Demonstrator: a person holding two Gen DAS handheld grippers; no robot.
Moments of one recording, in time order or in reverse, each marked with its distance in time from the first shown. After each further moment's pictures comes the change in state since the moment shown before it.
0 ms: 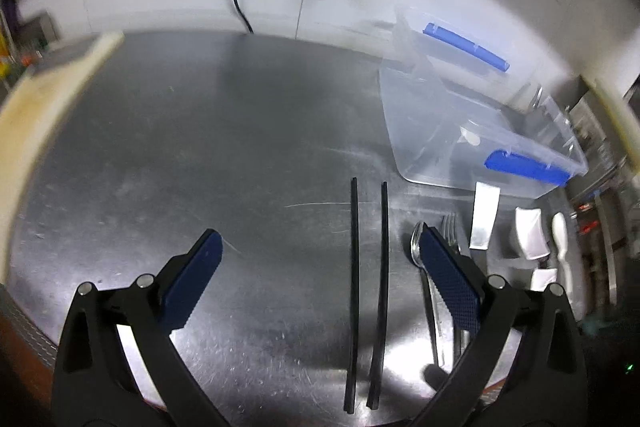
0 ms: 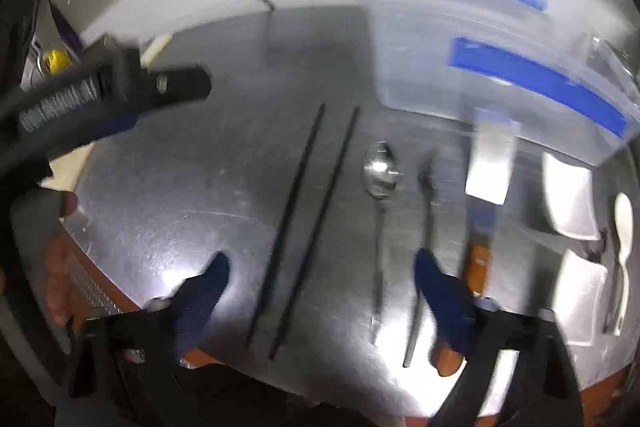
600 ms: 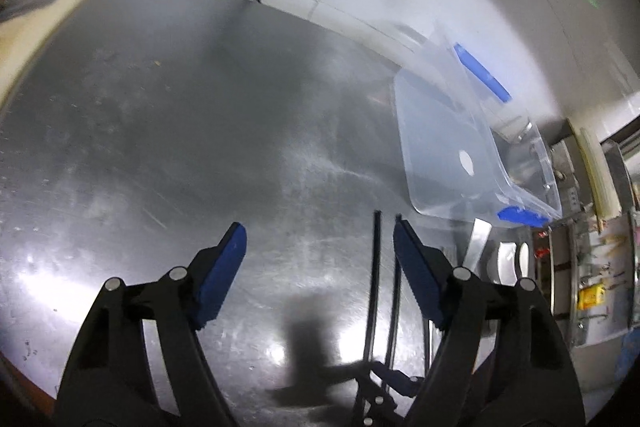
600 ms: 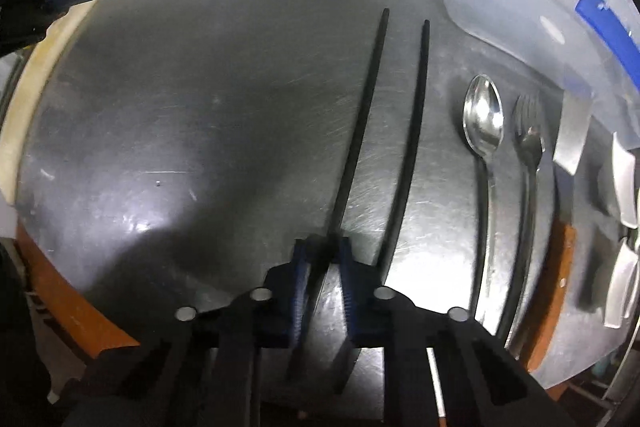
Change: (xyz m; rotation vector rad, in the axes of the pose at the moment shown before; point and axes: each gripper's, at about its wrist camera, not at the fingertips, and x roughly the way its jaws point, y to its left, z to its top) left arm 0.047 0.070 0.046 -0.115 0.111 -0.190; right arm 0.089 0.059 0.017 0.010 0.247 -0.150
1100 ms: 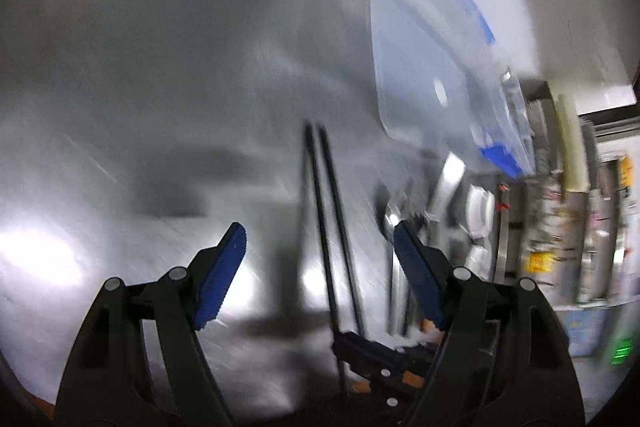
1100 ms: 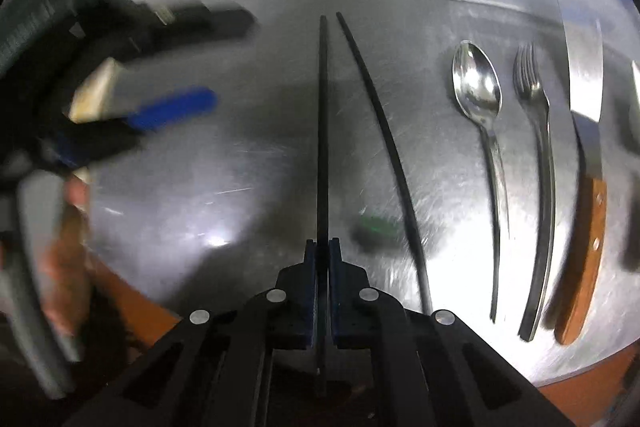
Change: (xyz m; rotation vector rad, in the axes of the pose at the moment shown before) left arm 0.061 -0.006 -0.030 -0.084 0.321 -0.201; right arm -0.035 -0.073 0.010 0.202 0.052 0.334
